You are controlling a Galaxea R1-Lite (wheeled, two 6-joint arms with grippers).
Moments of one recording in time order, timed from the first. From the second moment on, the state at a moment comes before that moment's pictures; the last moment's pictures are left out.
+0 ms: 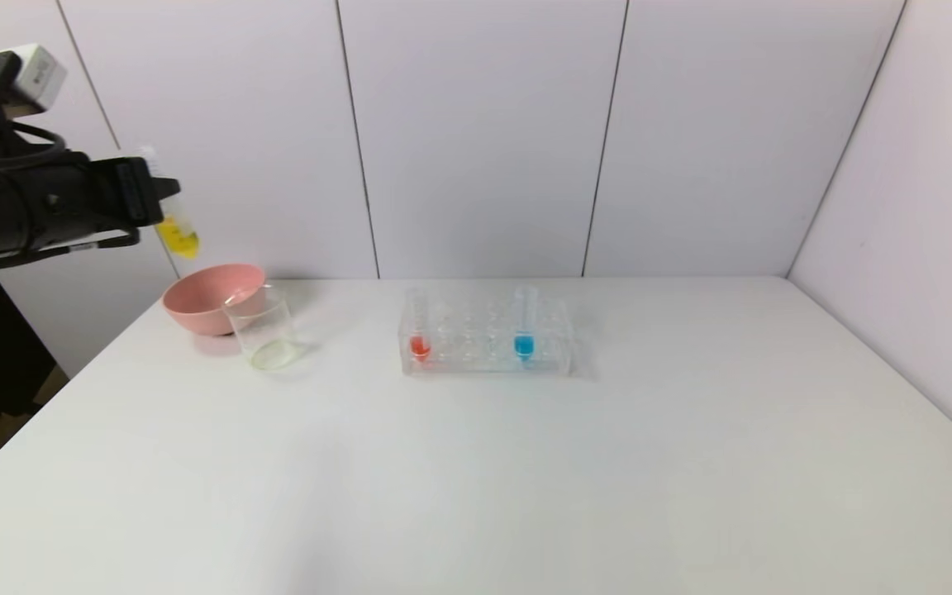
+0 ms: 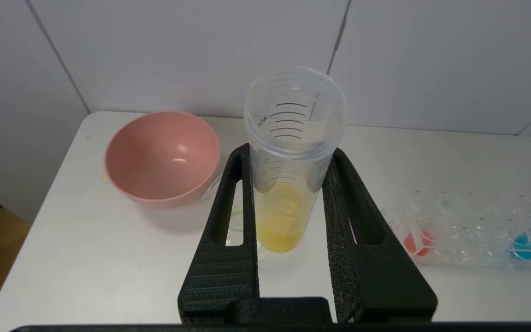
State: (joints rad) left arm 0.02 1.47 -1.14 -0.18 -0.04 -0.11; right arm 0.00 0.00 0.00 -0.01 -0.04 0.09
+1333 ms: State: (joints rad) left arm 0.33 1.62 -1.10 -0.38 -0.39 -0.03; right arm 0.00 0.00 0.00 -0.01 -0.04 0.09
